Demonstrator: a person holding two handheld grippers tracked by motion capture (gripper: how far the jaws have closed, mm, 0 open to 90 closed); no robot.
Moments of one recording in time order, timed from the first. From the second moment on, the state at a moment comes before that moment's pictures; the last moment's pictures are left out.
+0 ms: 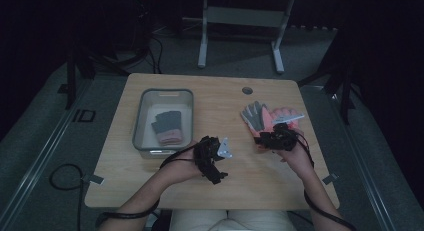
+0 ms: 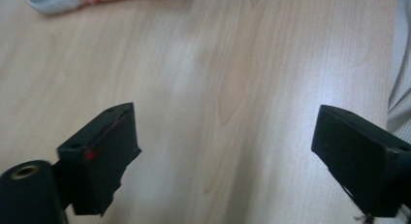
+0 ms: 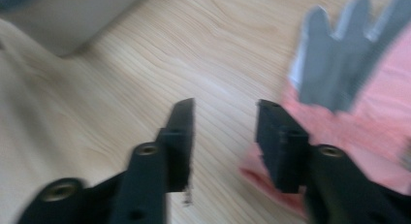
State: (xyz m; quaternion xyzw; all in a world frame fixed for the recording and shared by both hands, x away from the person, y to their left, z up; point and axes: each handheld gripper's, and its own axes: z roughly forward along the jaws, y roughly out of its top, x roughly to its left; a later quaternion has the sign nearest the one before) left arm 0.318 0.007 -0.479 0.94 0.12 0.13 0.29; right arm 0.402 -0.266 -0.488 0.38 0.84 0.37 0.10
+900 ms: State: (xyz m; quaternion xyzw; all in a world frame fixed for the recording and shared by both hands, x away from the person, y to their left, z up) left arm 0.291 0.018 -0.554 0.93 0.16 0.09 0.31; right arm 0.502 -0.250 -0.491 0.38 0.87 0.29 0.13
